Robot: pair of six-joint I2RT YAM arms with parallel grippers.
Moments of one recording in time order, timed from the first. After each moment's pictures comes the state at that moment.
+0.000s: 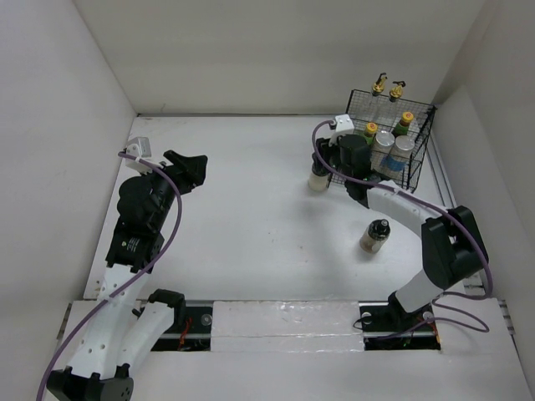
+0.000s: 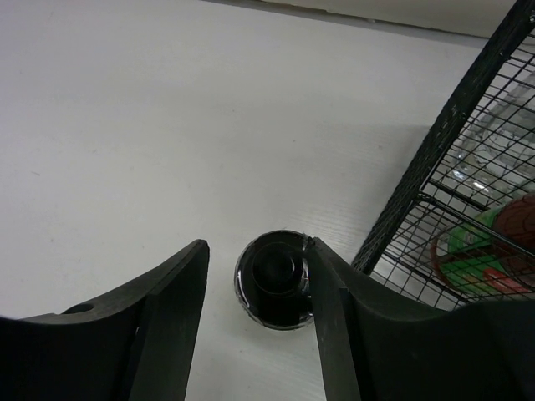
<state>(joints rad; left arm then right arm) -0.22 0.72 0.84 -0.16 0.00 -0.63 0.43 1.59 1.04 0.23 0.09 0.12</state>
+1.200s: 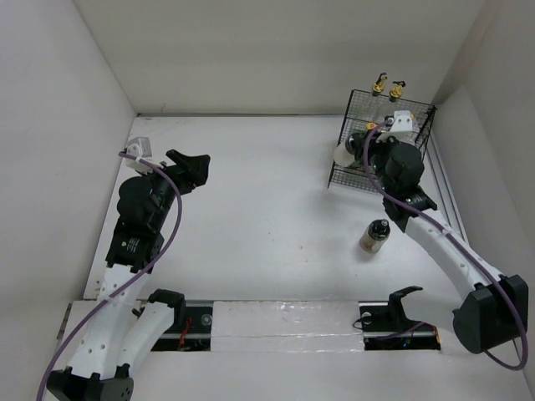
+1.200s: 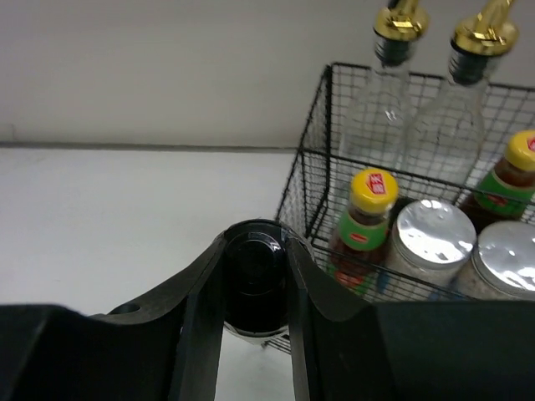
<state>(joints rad) -0.22 0.72 0.84 -0.16 0.01 -0.63 0.33 1.14 0.90 0.27 0.15 0.13</state>
